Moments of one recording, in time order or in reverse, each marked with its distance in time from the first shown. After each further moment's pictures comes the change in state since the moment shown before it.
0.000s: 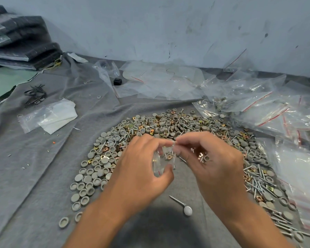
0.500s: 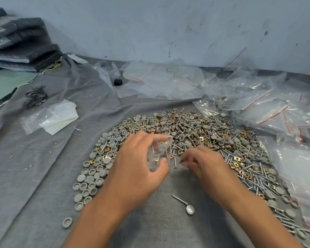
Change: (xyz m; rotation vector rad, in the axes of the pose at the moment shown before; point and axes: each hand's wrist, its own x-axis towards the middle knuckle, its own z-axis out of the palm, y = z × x) left_hand 0.001 -0.004 -0.006 -0.014 0.048 -0.038; right_hand -0.020 0.056 0.006 -0.274 -0.522 0.253
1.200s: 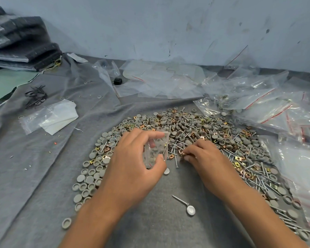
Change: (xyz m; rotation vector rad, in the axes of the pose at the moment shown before) left_hand 0.002 -0.003 -0.002 -0.021 0.081 -0.011; right_hand 0.015 0.021 0.013 -0.230 -0.010 0.028
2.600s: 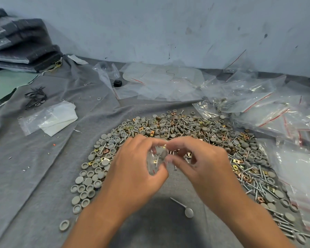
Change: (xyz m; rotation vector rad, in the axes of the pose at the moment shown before) left_hand -0.002 0.002 0.003 0.047 -0.090 0.001; right_hand -0.014 -0.061 -0.053 0.457 0.318 -0.177
